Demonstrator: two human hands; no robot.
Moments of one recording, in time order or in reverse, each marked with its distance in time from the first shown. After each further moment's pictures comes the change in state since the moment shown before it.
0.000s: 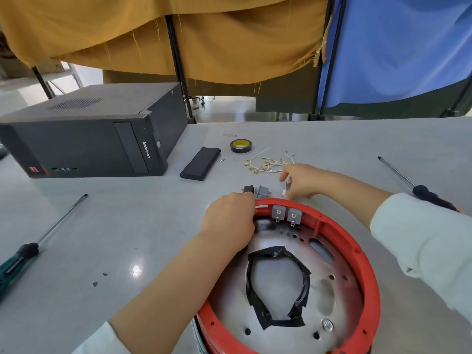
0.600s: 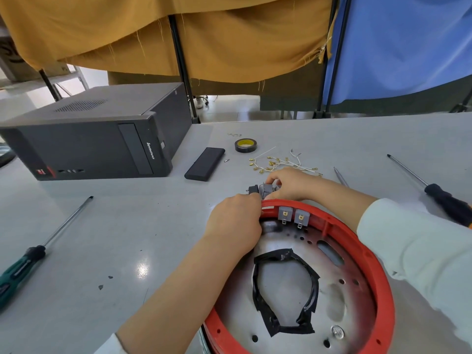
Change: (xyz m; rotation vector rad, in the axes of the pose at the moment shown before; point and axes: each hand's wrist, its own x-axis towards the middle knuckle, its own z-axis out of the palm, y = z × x) left_hand 0.000 -0.001 0.001 -0.015 0.020 -0.002; right_hand 0.027 -0.014 0.023 0.009 0.059 -0.186
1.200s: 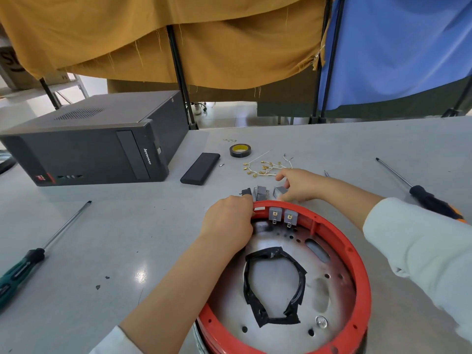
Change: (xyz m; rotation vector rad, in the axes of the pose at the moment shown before) left_hand 0.002 0.003 0.003 0.026 0.000 0.002; right_hand -0.018 0.027 -0.015 0.070 -0.020 0.083
